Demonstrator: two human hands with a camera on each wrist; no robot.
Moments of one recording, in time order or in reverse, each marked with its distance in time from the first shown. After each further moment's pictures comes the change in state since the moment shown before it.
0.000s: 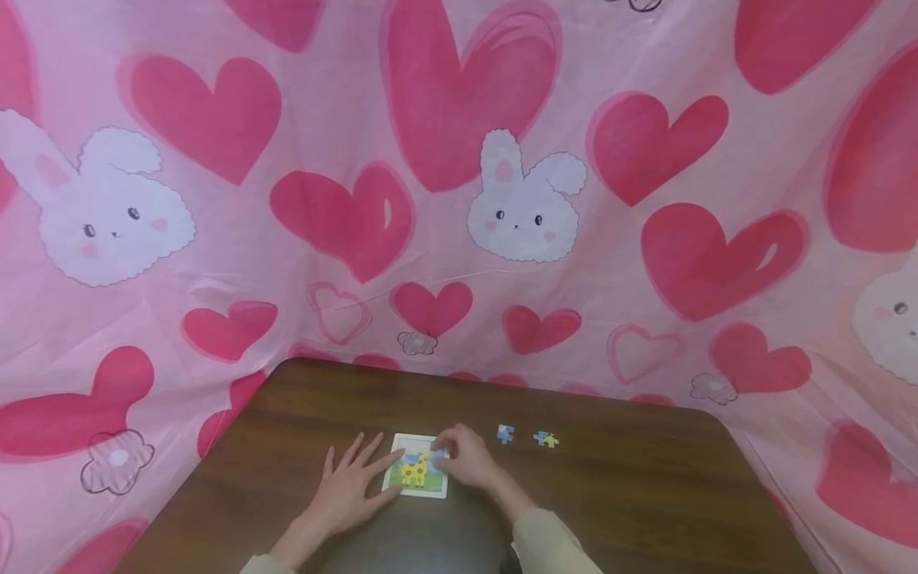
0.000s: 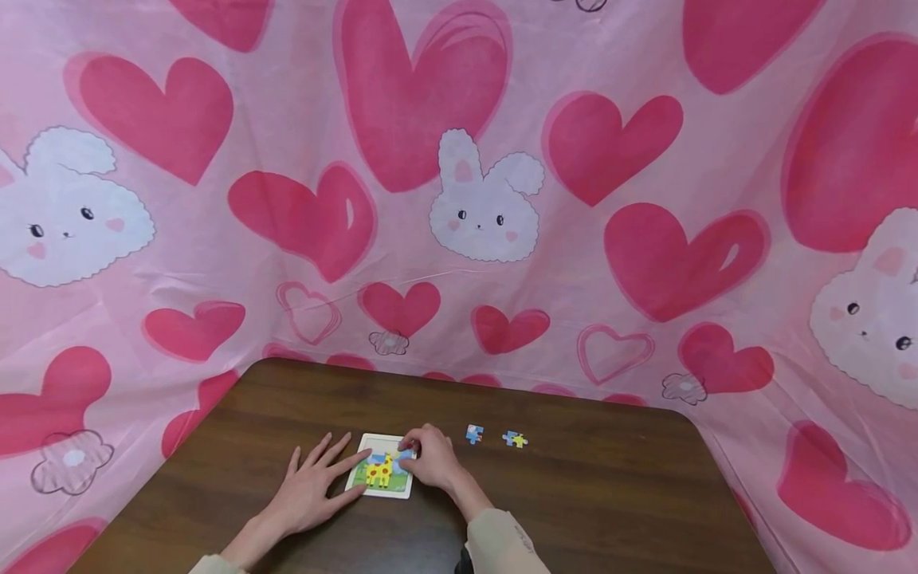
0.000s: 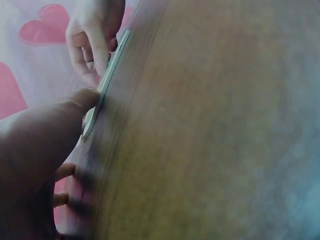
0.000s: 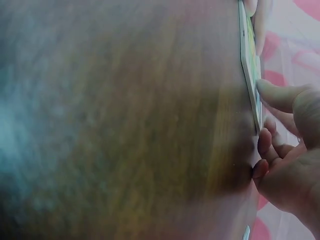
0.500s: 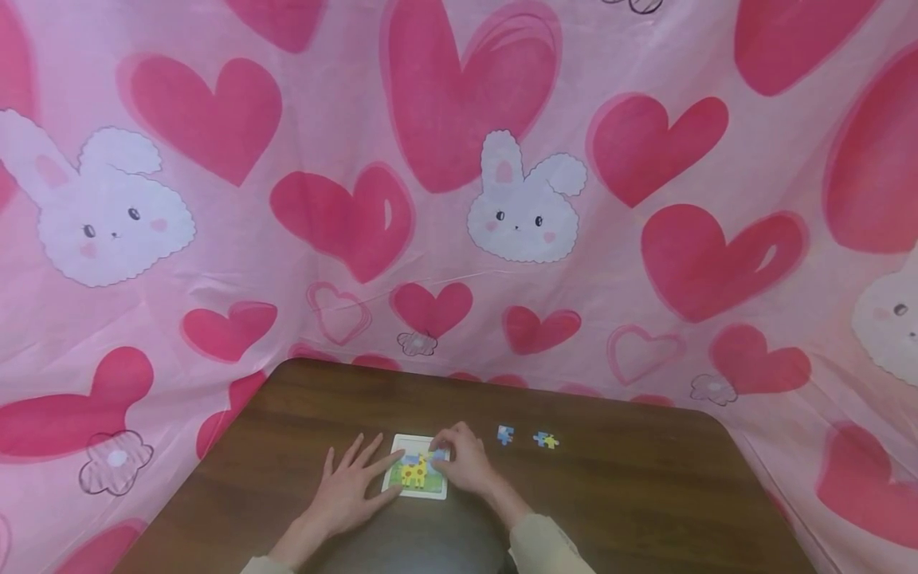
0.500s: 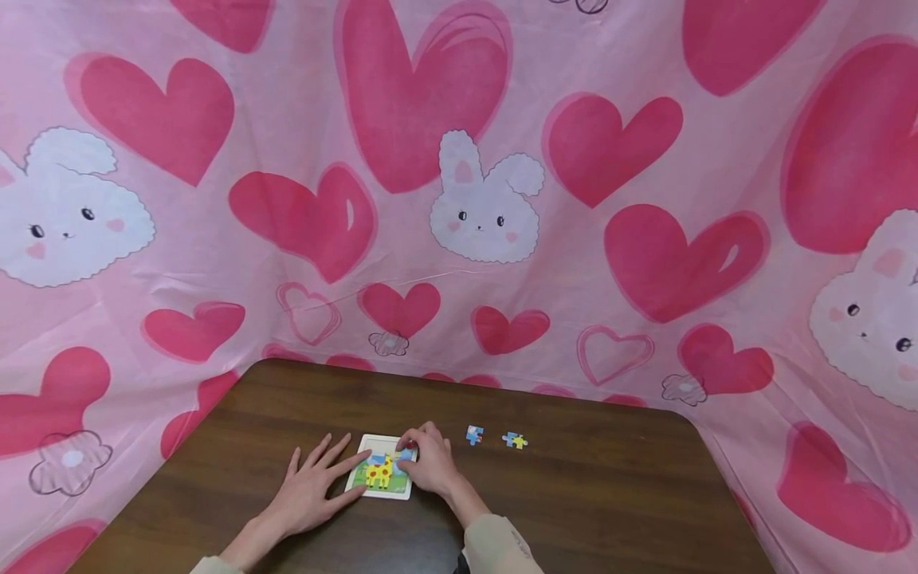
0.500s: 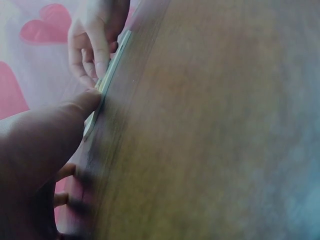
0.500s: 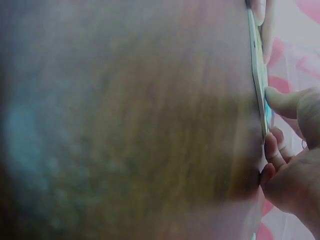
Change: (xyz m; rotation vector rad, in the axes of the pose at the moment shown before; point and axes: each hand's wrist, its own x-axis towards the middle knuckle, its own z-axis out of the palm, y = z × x) left_hand 0.000 0.002 -0.002 -0.013 0.008 0.013; right_hand -0.003 0.000 0.010 0.016 0.052 0.039
